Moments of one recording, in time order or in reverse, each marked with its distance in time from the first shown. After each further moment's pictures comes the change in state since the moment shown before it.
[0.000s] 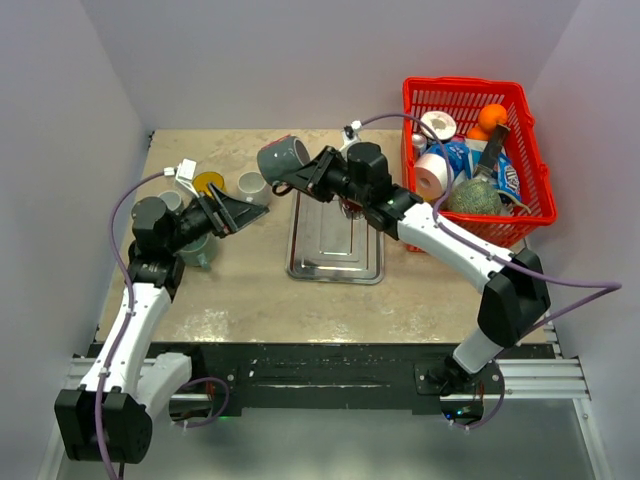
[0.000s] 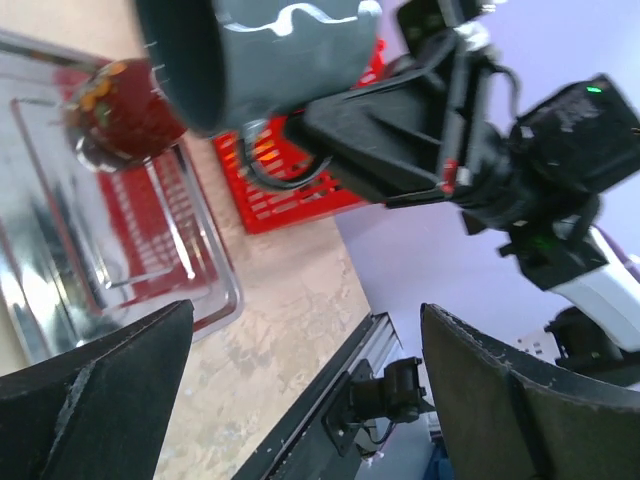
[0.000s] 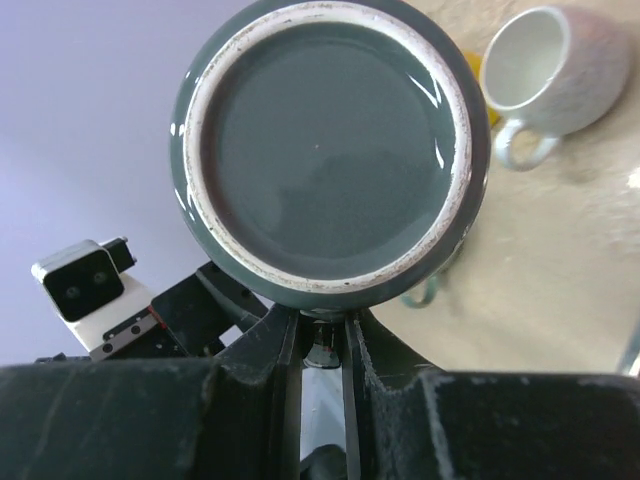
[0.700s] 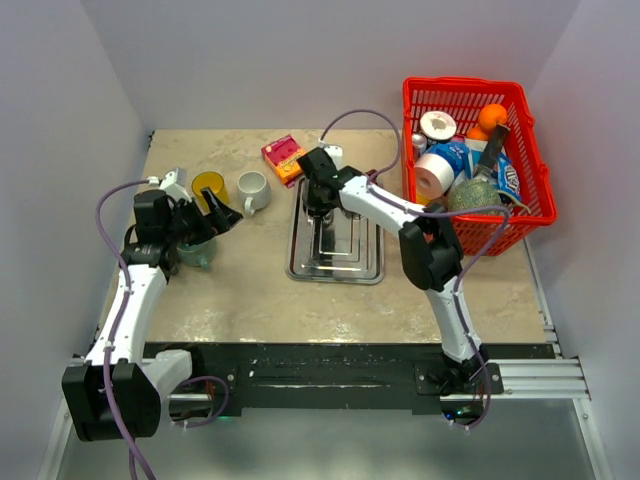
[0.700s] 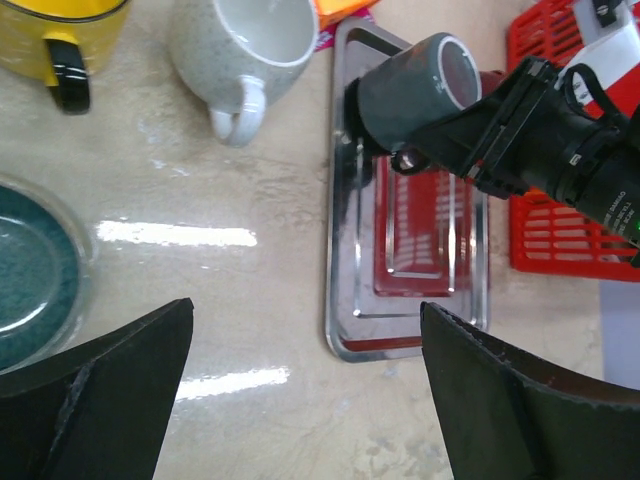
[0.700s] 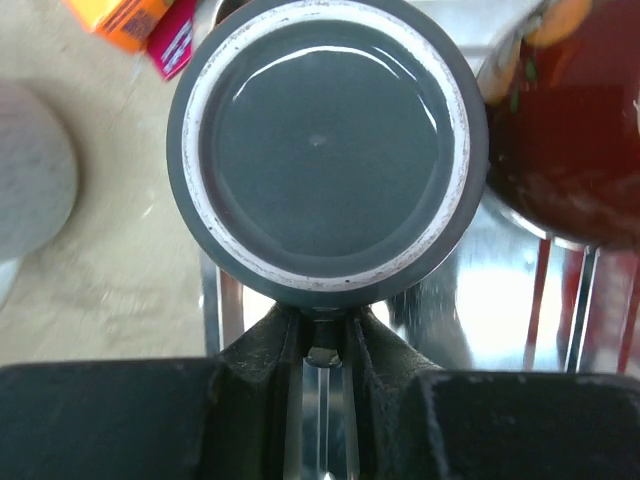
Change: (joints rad) left arm 0.111 0.122 0.083 -0.449 -0.391 0.446; right arm -0.009 0.648 0.553 -0.587 0.542 -0.444
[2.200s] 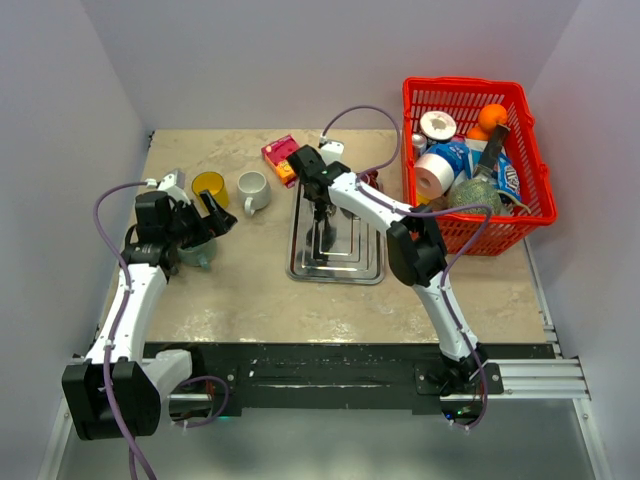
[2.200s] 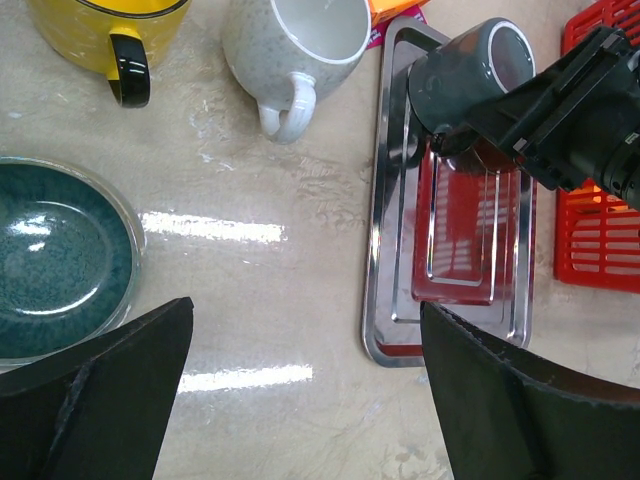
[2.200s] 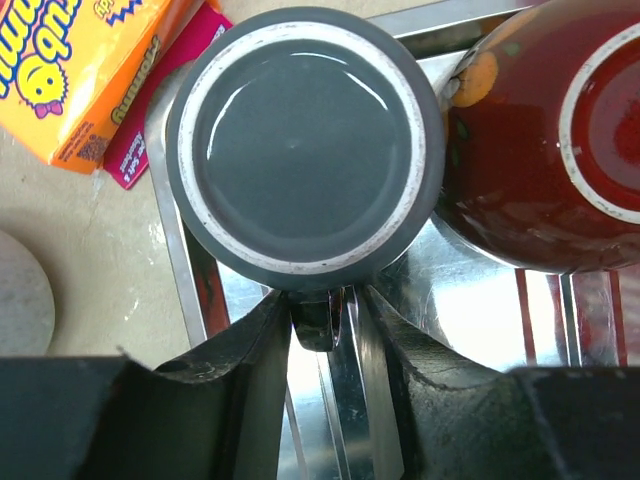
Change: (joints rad) left arm 0.000 0.005 0.001 -0.035 -0.084 0.042; right arm 0.013 0.101 0.174 -0.124 0.193 0.153
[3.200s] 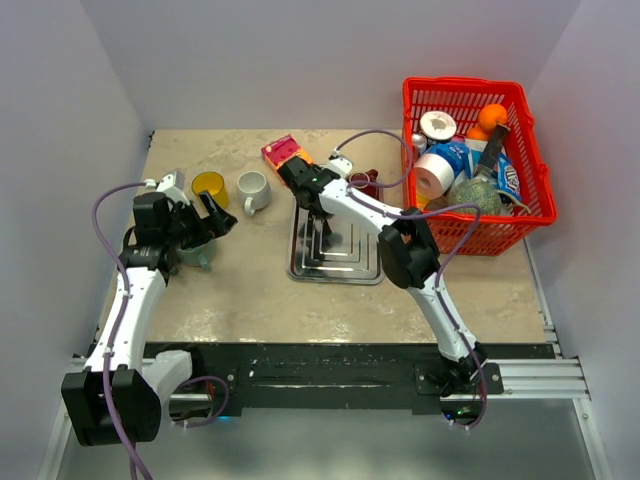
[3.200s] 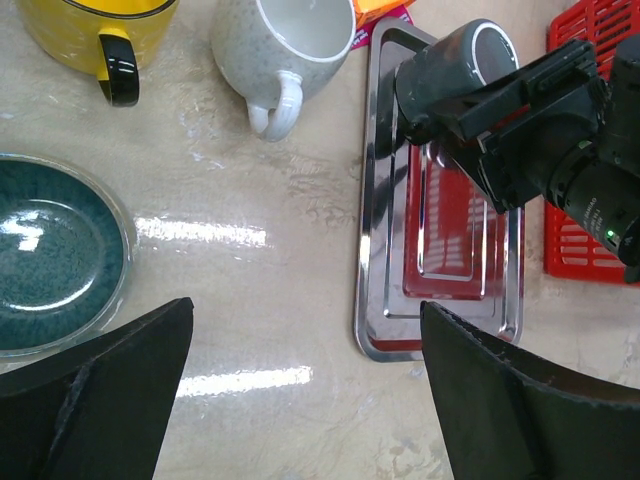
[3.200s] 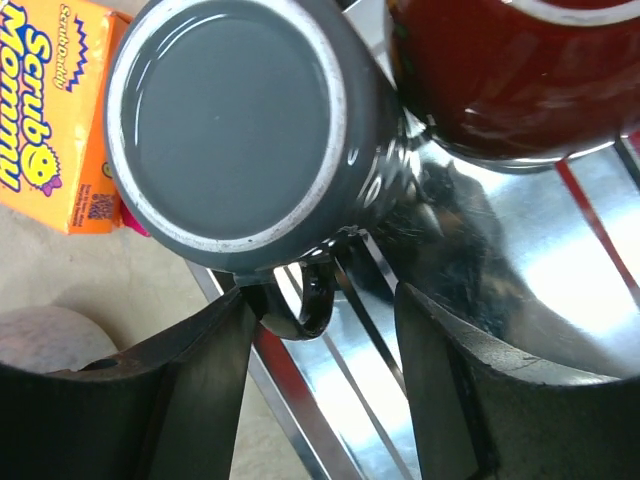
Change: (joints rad) left arm 0.000 -0.031 0.002 -0.019 0.015 -0.001; right arm 0.046 0.041 0.020 -0.082 0.123 0.478
